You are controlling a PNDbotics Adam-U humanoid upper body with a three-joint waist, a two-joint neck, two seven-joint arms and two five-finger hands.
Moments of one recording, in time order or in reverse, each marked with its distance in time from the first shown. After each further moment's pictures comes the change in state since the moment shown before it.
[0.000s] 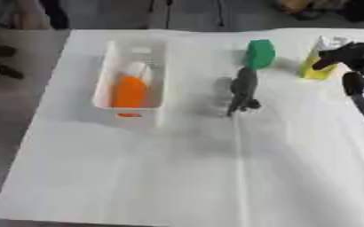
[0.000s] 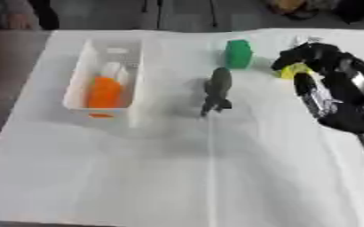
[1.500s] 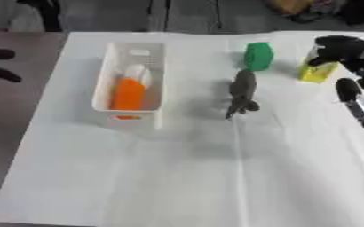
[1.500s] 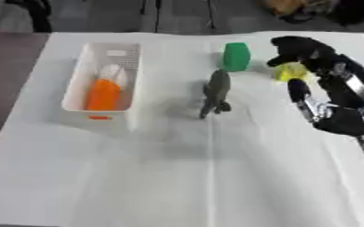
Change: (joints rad) left arm -0.001 0.000 -0.001 0.000 0.000 0.000 0.000; right arm -0.026 -0.027 0.000 0.011 0.068 -0.057 0.006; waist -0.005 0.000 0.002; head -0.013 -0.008
